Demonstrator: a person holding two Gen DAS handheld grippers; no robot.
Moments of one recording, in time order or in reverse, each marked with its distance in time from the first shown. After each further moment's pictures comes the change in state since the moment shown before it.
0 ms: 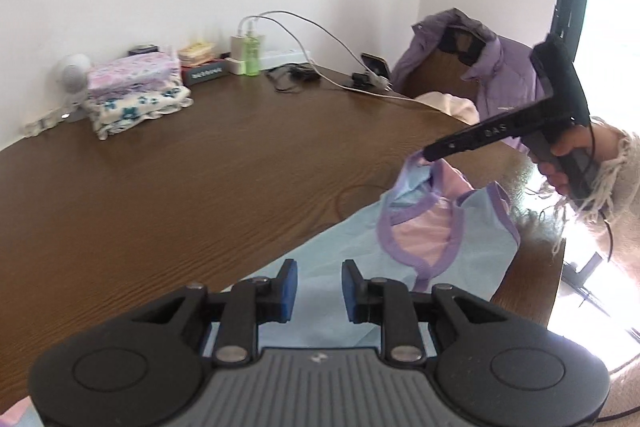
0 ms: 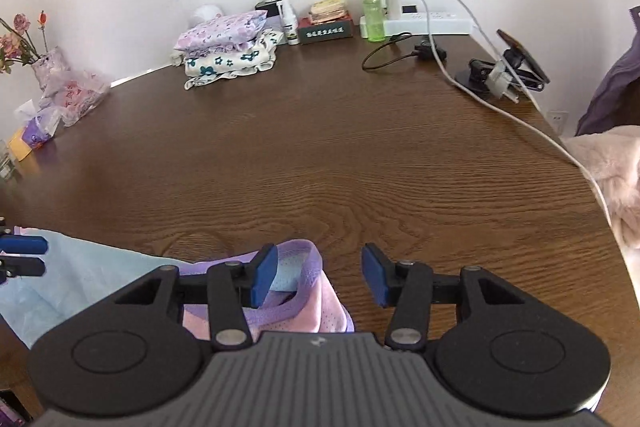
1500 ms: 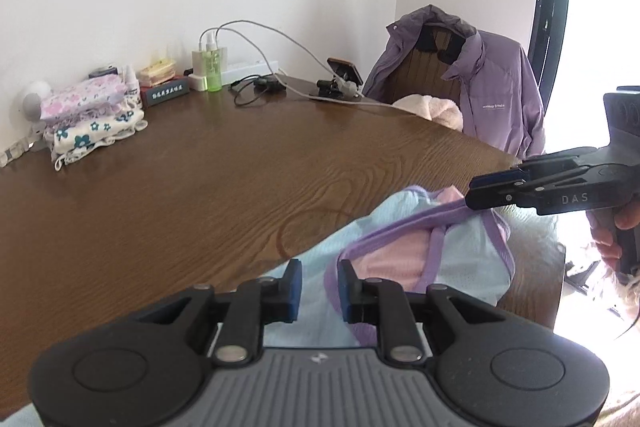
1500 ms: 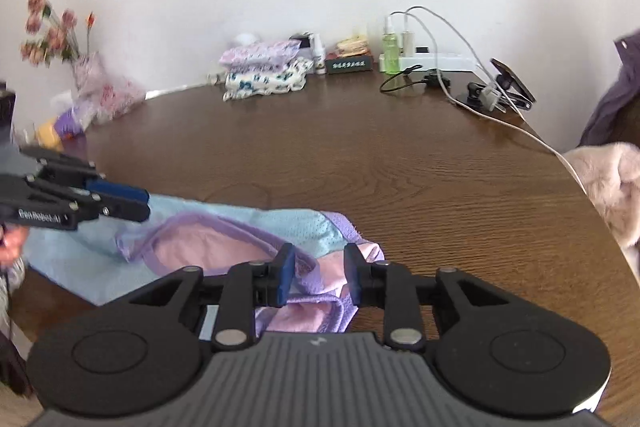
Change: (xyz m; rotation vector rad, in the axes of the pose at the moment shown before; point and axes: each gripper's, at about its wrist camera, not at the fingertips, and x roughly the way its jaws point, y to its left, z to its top) left arm 0.037 -0.040 0.019 0.057 -0.067 -0.005; right arm -0.078 0.020 -0.082 0.016 -0.207 0.016
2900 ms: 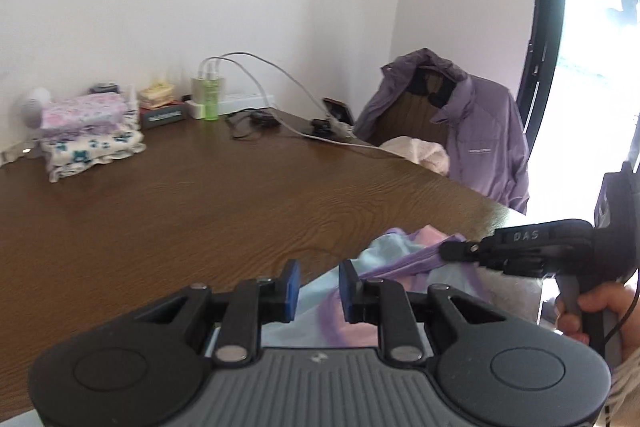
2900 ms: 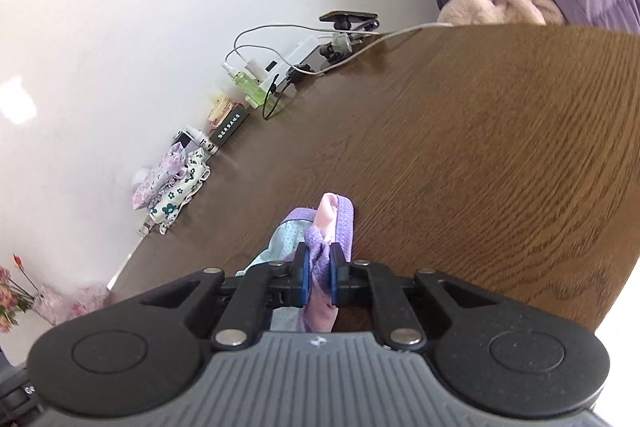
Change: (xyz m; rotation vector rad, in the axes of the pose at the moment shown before) left arm -0.034 0.025 -0.008 -0.064 -0.090 -0.006; right arm 0.012 -0.002 -0.044 0.628 -0.165 -0.159
